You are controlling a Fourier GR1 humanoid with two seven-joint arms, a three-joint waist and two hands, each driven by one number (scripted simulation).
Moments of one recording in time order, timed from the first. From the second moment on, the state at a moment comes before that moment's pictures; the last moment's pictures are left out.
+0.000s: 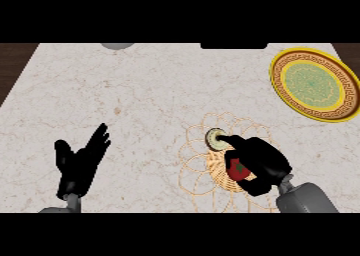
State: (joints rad) left arm 0.01 0.13 -0.08 -1.41 0.13 0.06 0.20; right arm -0.18 -0.27 0.38 -1.42 1.04 0.29 -0.24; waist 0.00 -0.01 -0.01
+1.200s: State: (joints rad) left arm -0.05 0.11 -0.14 -1.42 0.11 0.03 0.21; right arm -0.74 -0.10 -0.27 -1.19 1.47 -0.37 0.99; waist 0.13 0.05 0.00
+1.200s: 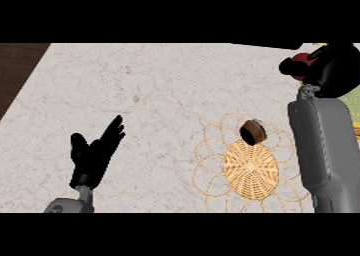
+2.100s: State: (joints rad) left arm -0.05 0.09 -0.14 -1.41 0.10 0.05 0.21; right arm -0.81 -0.14 -0.60 -0.95 1.94 -0.79 1.09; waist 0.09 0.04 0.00
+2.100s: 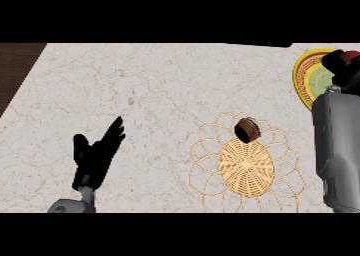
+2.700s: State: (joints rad) left arm -0.05 0.09 -0.12 -1.40 0.10 0.06 0.22; right arm -0.80 -0.26 -0.82 -0.72 1.96 -1.05 1.08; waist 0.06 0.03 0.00
